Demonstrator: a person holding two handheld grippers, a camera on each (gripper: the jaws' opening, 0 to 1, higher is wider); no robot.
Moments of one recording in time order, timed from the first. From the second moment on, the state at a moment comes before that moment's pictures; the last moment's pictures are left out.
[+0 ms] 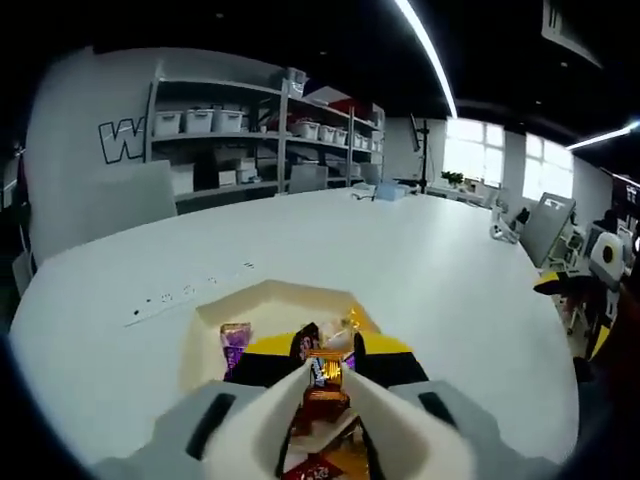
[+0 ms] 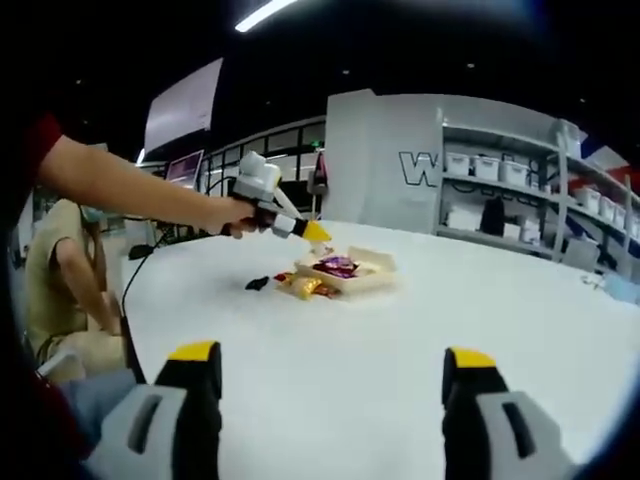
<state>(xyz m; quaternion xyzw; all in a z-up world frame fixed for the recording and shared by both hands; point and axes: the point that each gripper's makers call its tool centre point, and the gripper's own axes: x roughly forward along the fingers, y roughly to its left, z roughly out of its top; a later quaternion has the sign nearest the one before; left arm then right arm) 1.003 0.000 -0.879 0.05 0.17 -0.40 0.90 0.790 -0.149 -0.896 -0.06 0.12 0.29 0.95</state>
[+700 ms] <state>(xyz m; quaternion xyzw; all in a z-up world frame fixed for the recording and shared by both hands) 1.034 0.030 -0.875 0.05 0.16 -0.38 0.91 0.783 -0.136 -0.889 -0.07 0.12 0.30 0.95</state>
